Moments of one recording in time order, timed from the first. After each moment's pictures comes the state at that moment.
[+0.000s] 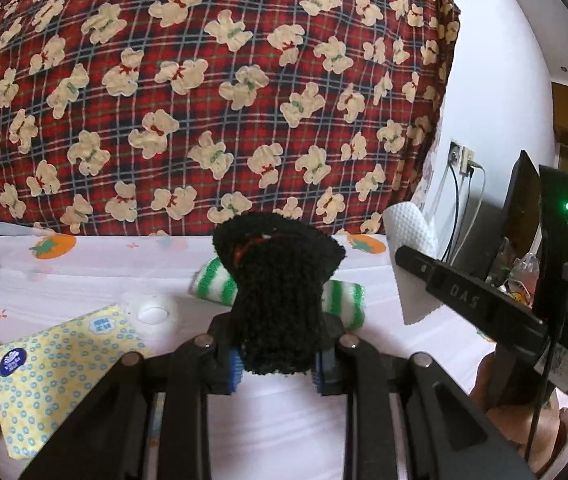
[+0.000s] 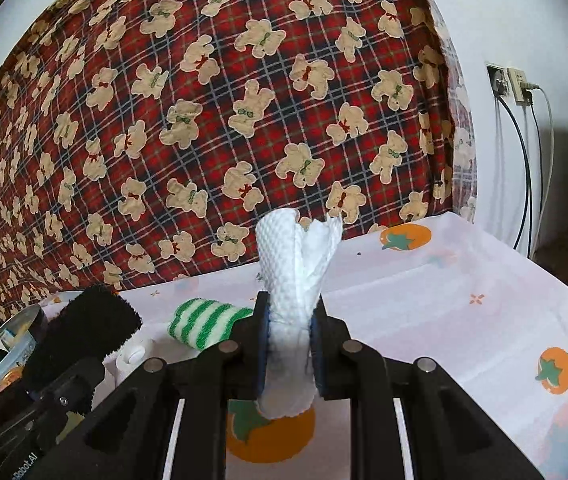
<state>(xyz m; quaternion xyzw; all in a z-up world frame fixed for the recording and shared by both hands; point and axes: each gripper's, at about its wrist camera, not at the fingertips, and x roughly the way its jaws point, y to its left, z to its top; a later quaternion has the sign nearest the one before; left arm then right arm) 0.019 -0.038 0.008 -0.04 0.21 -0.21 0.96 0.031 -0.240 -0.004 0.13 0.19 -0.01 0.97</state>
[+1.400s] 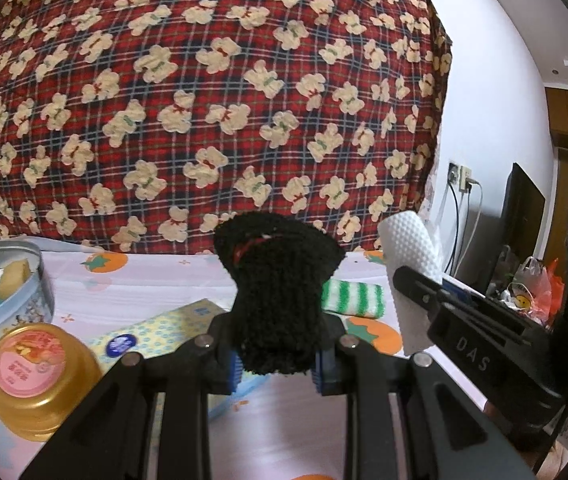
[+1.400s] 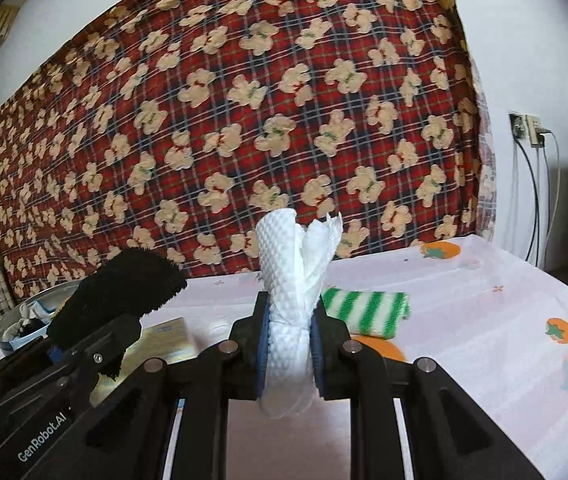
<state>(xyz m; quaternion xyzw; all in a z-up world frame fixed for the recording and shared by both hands) -0.039 0.041 0.017 -0.04 0.15 -0.19 0.97 -0.045 -0.131 0.004 0.08 0.14 0.01 0.99</state>
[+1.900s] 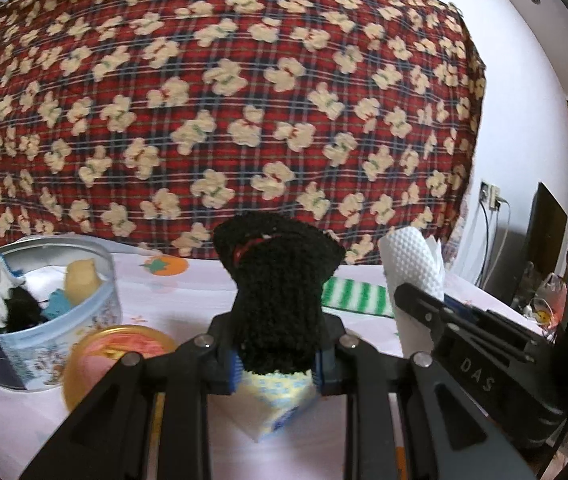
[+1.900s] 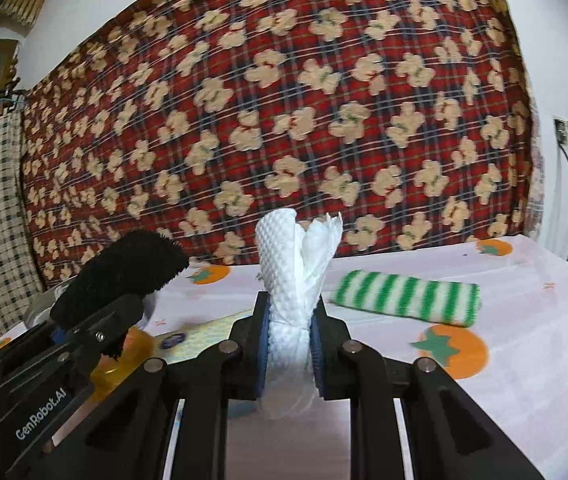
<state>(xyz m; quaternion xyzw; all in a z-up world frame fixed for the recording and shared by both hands) -0.047 0.118 0.017 -0.06 0.14 -0.13 0.98 -0.042 -0.054 0.004 0.06 0.15 0.08 0.98</state>
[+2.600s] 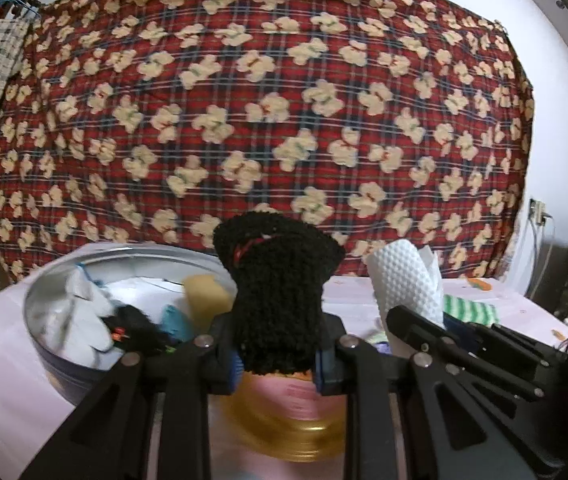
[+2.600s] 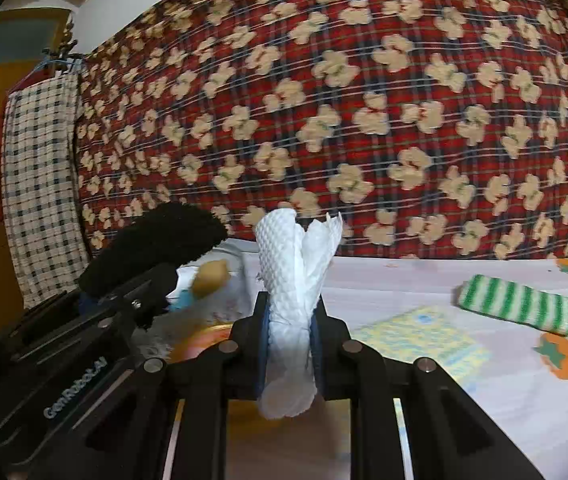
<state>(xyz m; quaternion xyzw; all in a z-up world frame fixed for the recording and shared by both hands) -0.045 0.226 0.018 -0.06 0.12 -0.05 0.99 -0.031 0.079 0.002 0.02 0.16 0.17 0.97</state>
